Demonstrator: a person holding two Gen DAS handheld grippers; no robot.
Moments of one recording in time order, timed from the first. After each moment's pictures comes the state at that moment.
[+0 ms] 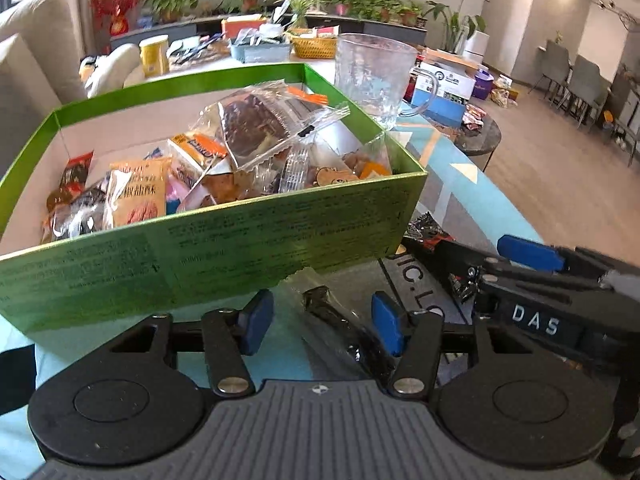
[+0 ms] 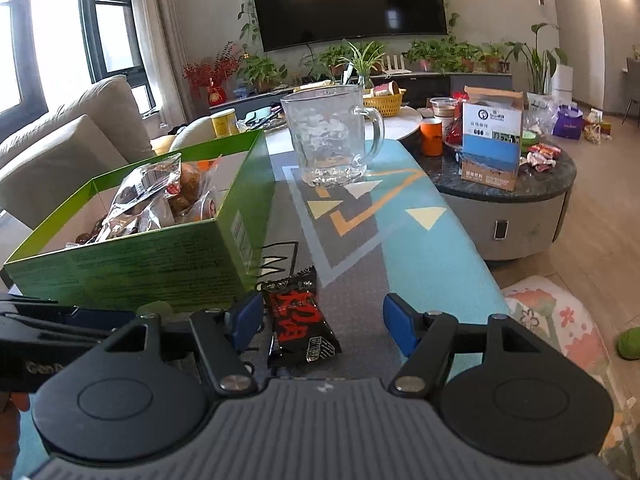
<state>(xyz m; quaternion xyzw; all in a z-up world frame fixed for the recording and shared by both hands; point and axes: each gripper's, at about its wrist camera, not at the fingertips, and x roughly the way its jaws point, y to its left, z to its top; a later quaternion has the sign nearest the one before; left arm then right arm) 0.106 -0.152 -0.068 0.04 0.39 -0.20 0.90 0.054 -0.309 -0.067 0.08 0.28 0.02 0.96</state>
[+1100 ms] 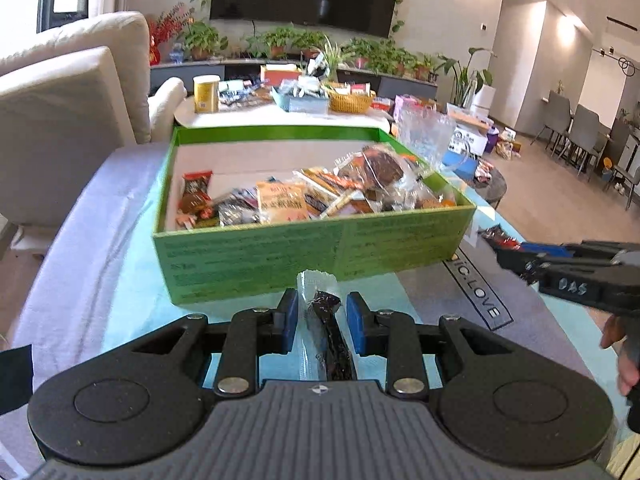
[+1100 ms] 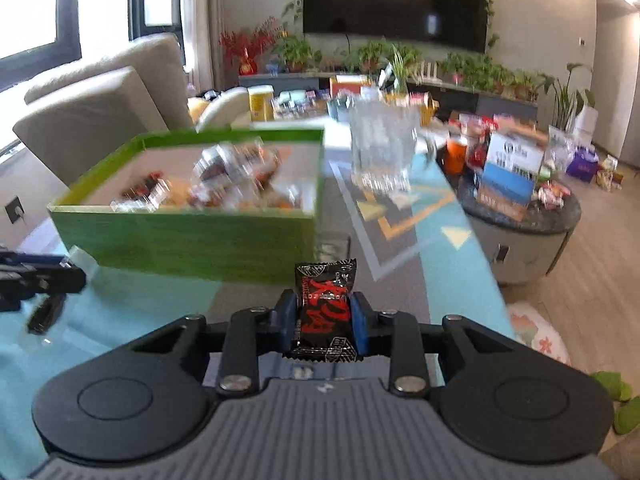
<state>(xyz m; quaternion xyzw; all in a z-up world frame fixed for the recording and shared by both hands) 0.049 -0.027 -0.026 -0.01 0.32 -0.18 0.93 0.024 -0.259 -0.028 -0.01 0.29 0.04 0.96</state>
